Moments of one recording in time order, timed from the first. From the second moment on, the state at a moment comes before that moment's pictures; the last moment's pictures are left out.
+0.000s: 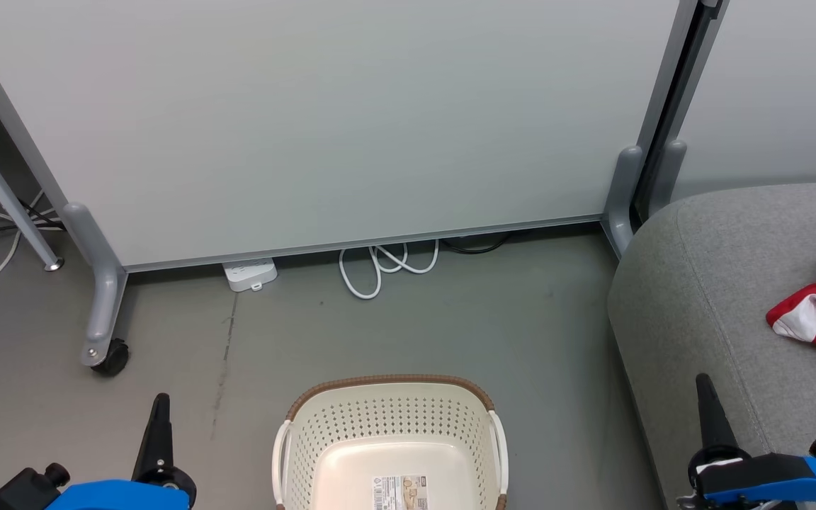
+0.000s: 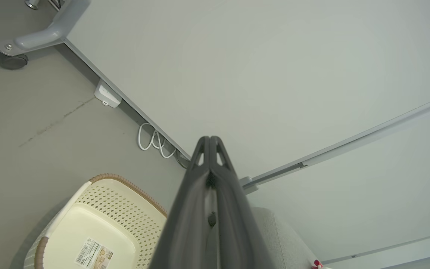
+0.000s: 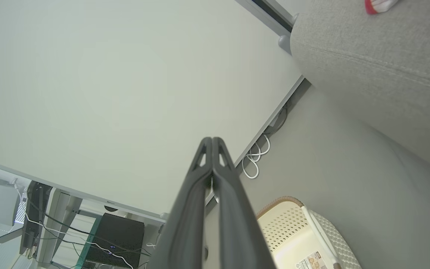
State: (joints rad) left arm -0.07 0.04 0.03 0.30 -1.02 -0.10 -0.04; right arm -0.02 -0.05 -0.08 0.26 0.98 0.13 -0.04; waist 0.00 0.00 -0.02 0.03
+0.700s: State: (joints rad) left arm -0.08 0.05 0.06 0.28 -1.23 -0.11 0.02; right arm -0.06 -0.05 -0.09 0.25 1.21 0.13 0.02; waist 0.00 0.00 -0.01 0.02
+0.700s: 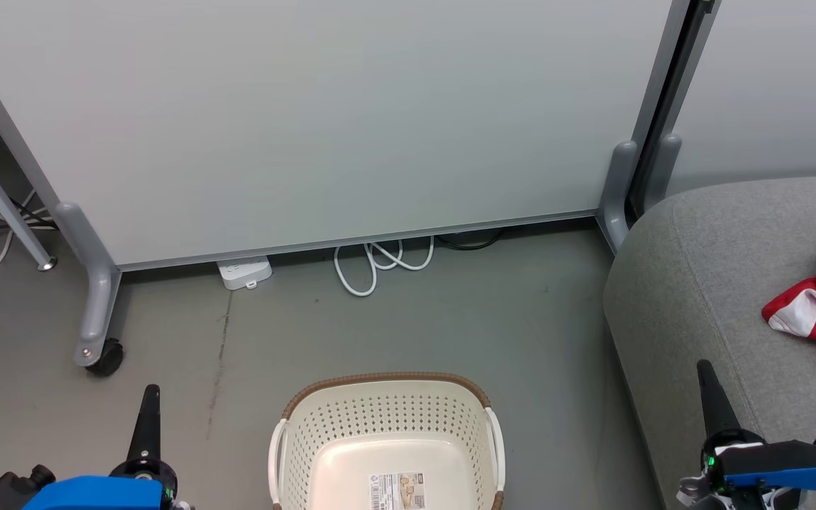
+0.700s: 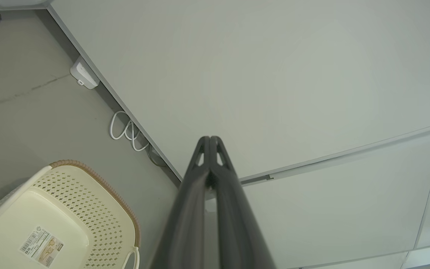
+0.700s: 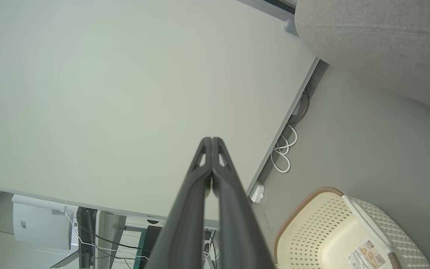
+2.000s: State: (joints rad) left arm -0.10 0.05 0.10 0.25 -1.55 -0.13 0.10; right arm -0.10 -0.05 -0.11 0.25 1.55 0.13 0.10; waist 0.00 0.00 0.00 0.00
